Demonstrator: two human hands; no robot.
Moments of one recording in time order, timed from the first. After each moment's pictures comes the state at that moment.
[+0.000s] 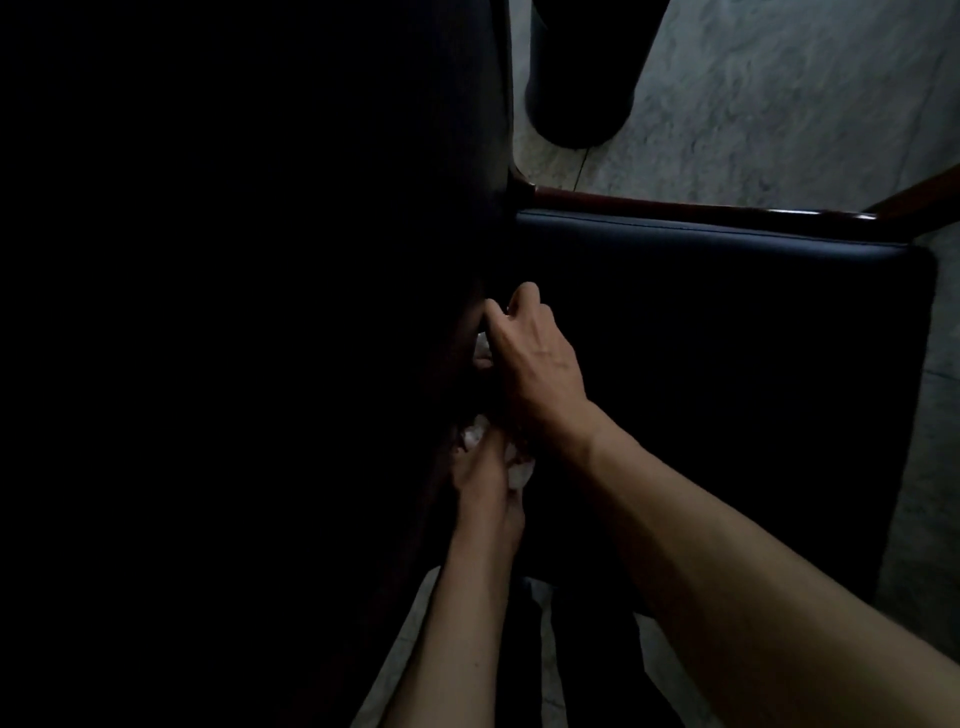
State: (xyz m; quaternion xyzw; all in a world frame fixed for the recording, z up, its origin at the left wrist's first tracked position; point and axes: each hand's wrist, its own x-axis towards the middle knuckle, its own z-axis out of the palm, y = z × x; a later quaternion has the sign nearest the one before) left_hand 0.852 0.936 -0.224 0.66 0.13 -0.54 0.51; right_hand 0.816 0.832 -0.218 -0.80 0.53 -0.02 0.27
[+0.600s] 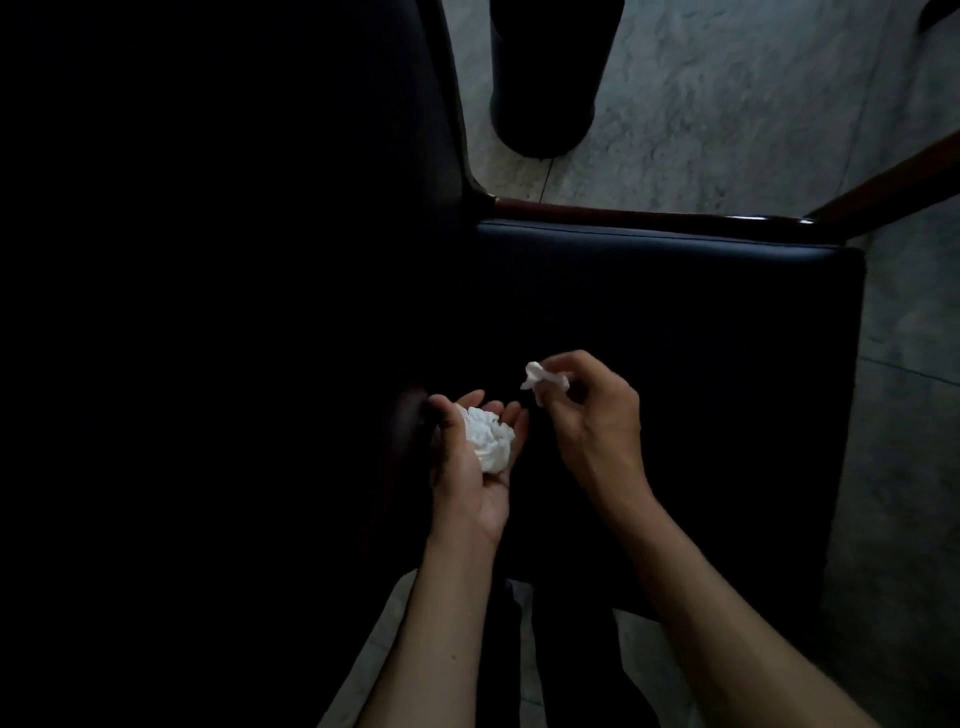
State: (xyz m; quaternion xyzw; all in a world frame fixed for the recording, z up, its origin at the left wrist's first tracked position) left_hand 0.842 0.923 -0.207 0.57 0.19 -0.58 0.56; right_hand 0.736 0.877 -0.193 -0.53 0.66 -0.26 0.47
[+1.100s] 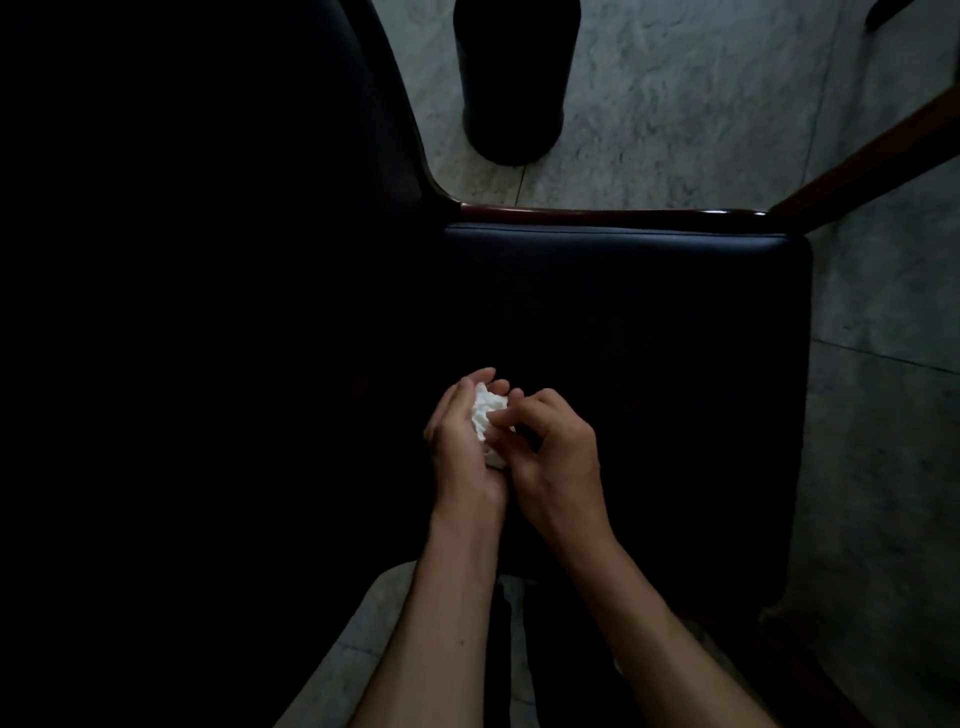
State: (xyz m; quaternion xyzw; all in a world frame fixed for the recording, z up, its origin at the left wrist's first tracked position) left_hand 0.815 0.902 -0.184 0.61 0.13 -0.59 0.52; right_hand 0.735 0.918 -0.165 -0.55 0.61 -0.29 0.49
